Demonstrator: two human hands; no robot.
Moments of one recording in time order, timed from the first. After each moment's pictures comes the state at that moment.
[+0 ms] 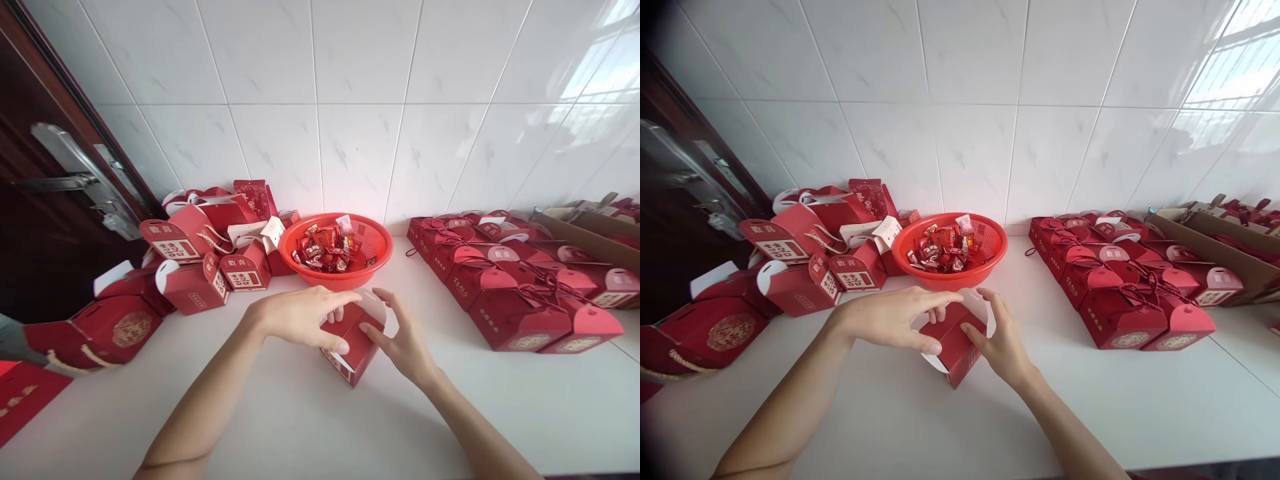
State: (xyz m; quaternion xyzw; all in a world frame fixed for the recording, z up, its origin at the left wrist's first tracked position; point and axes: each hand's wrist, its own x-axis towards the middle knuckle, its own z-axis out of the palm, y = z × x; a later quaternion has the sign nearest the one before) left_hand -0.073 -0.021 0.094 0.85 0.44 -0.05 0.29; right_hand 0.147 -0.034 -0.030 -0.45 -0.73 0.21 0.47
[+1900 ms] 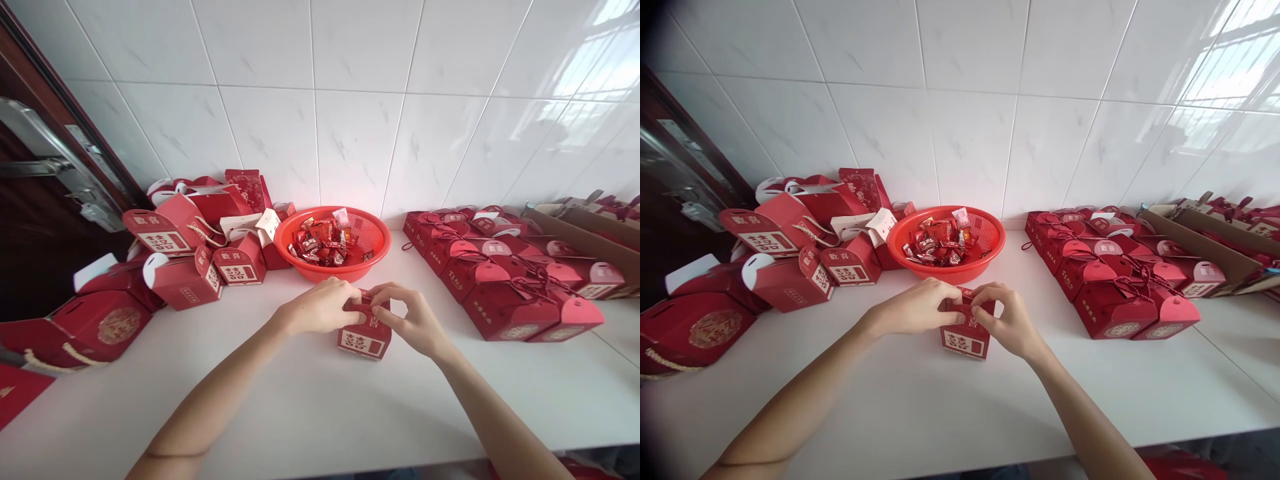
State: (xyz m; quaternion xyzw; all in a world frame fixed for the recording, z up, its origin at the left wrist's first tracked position) left_hand -0.044 -0.012 0.068 0.83 0.45 0.07 0.32; right_hand 0.159 -0.028 0.015 -0.43 -0.74 0.32 0.41
